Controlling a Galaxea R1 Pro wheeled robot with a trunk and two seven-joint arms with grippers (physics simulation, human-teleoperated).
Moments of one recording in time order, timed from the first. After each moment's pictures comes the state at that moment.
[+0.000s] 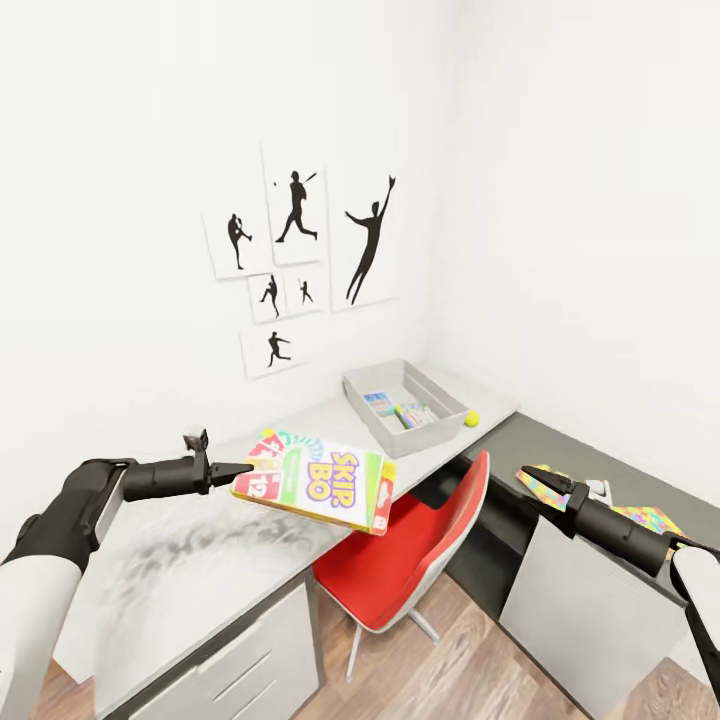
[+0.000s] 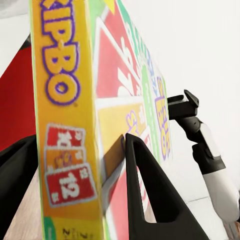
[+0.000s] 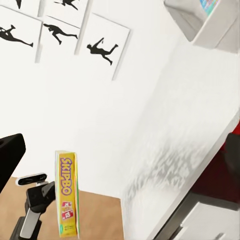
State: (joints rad) left arm -0.81 0.30 0.13 -0.79 0.04 0.98 -1.50; right arm -0.40 -0.31 -0.35 -1.20 -1.02 1.04 0.57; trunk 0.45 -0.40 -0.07
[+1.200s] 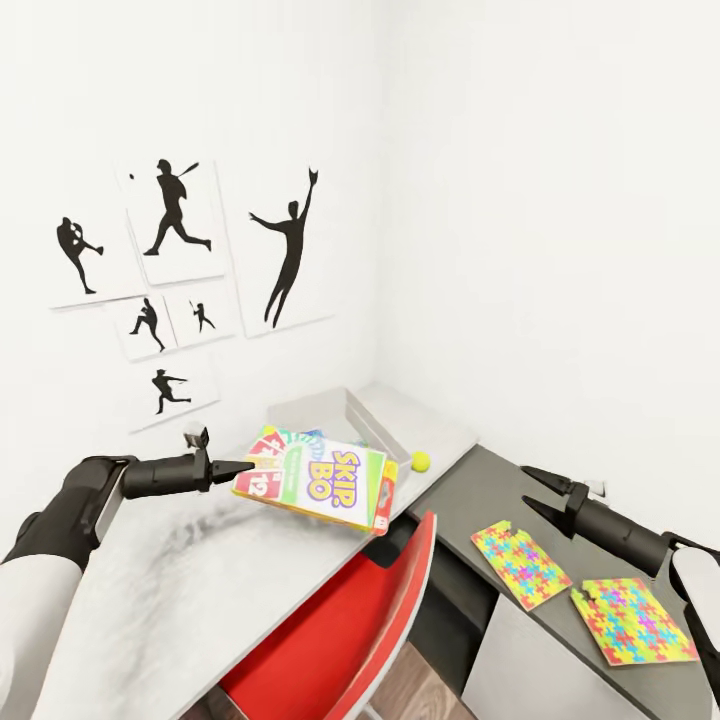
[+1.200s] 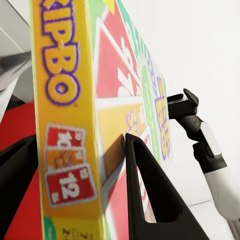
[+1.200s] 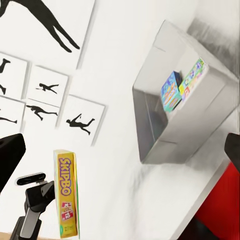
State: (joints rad) left arm -0.81 0.30 0.13 -0.82 0.04 0.99 -1.50; right arm -0.40 -0.31 -0.35 -1.20 -1.02 1.04 0.57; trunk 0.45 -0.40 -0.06
